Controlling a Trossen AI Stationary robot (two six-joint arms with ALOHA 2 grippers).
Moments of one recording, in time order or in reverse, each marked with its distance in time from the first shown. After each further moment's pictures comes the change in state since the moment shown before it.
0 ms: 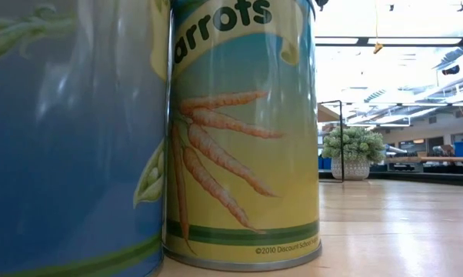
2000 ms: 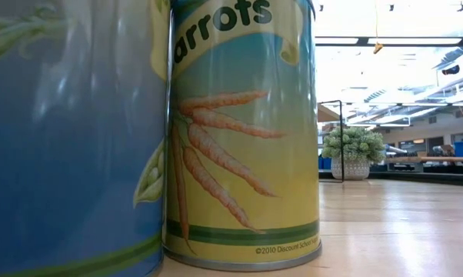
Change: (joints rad) left arm -0.129 -0.022 0.004 0.052 -0.132 0.127; right arm 0.057 0.309 0.267 0.017 -0.152 -0.093
